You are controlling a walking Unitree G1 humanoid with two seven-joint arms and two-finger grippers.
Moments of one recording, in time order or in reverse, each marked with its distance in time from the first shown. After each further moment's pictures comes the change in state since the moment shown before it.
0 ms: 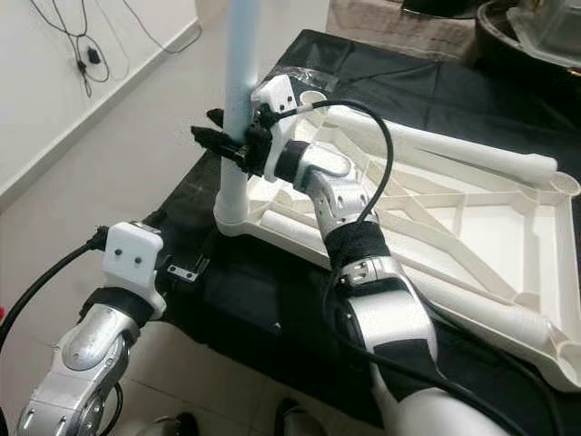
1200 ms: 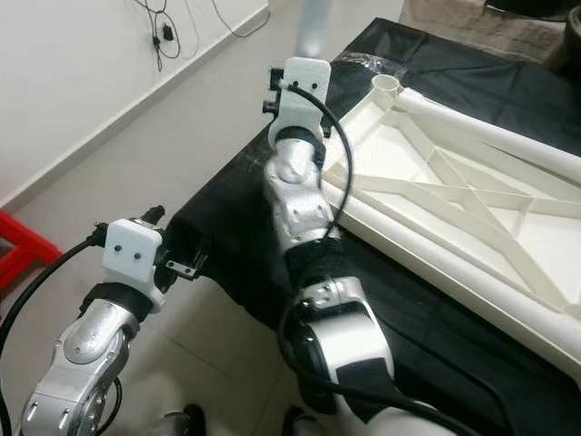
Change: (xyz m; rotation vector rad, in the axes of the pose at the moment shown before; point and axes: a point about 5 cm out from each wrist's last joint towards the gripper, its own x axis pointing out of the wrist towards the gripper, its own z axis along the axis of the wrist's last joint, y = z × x) left arm 0.005 0.004 -0.001 0.012 -0.017 0.006; right arm -0.004 -0.003 0.020 -0.115 -0.120 -1.303
